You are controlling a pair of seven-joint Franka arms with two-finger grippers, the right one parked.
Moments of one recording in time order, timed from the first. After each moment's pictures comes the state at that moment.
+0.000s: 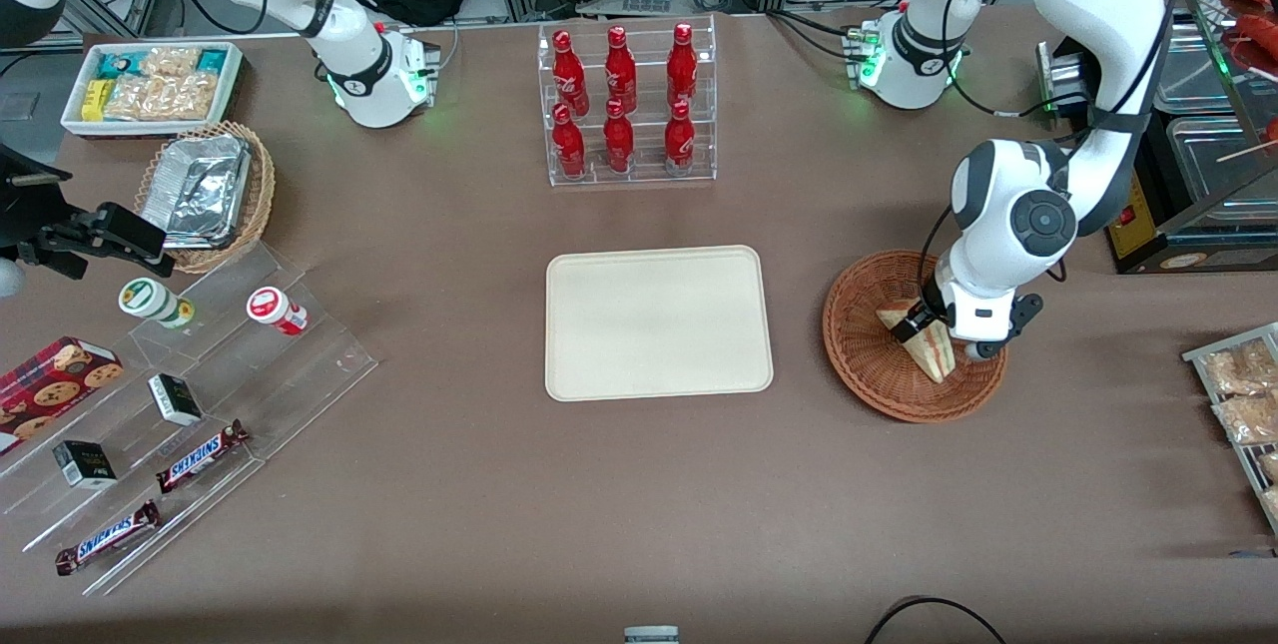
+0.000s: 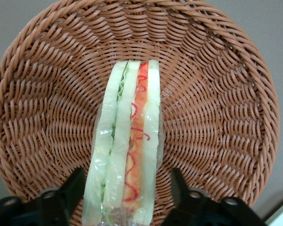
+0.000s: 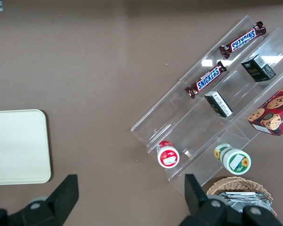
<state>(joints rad) -0.04 0.25 -0.14 -2.23 0.01 2.45 -0.87</state>
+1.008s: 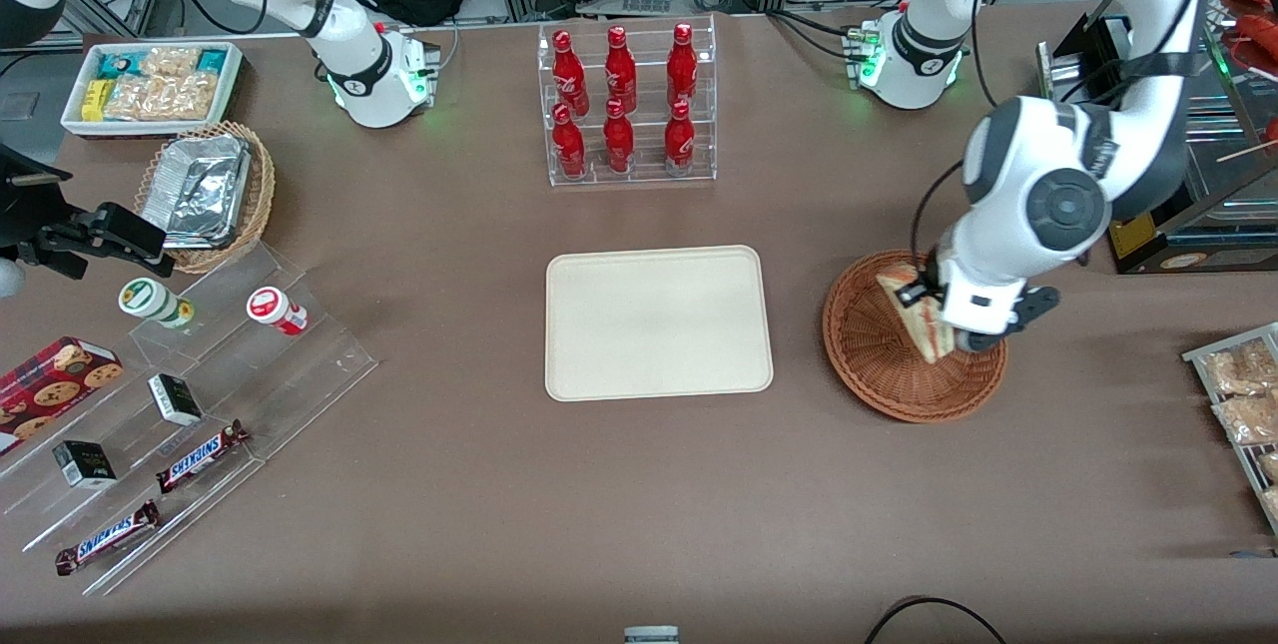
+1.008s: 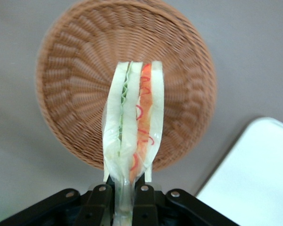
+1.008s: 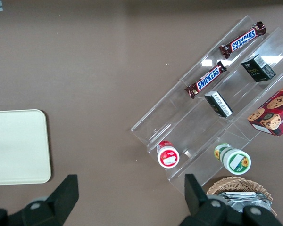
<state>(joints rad) -0.15 0.18 -0.15 -1.95 0.01 1.96 -0.76</state>
